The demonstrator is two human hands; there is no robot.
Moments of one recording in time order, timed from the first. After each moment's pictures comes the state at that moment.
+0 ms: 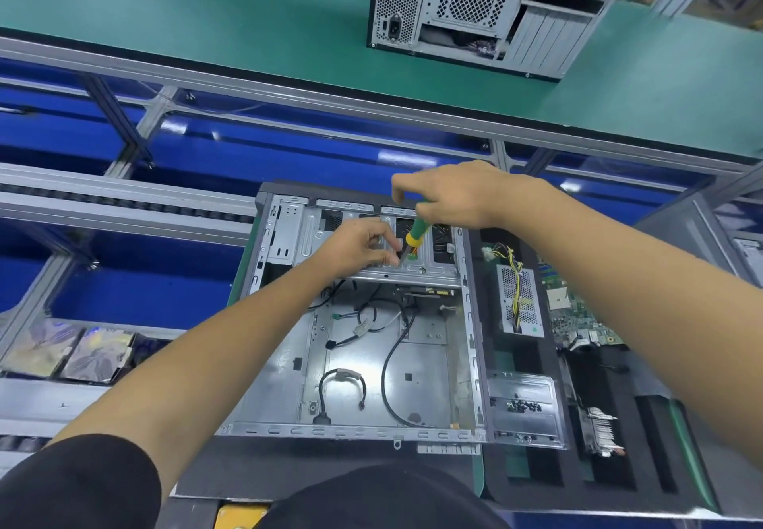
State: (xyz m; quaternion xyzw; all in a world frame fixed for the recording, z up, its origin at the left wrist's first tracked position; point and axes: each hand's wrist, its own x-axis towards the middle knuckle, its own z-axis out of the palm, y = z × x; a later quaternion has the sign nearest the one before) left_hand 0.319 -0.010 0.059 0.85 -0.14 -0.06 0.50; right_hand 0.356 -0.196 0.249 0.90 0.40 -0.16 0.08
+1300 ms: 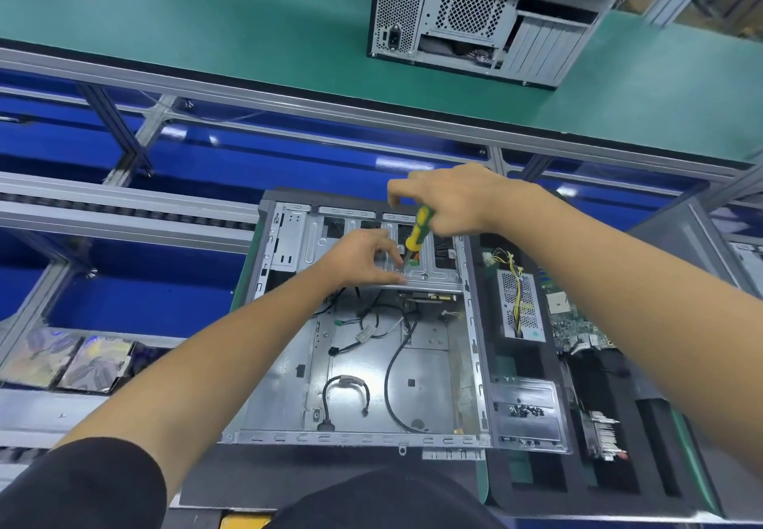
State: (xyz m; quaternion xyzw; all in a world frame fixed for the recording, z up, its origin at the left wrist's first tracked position) left_hand 0.315 -0.011 0.067 0.90 -0.20 -0.04 0.39; right_hand 0.356 -0.188 0.249 0.89 0.43 -0.14 0.10
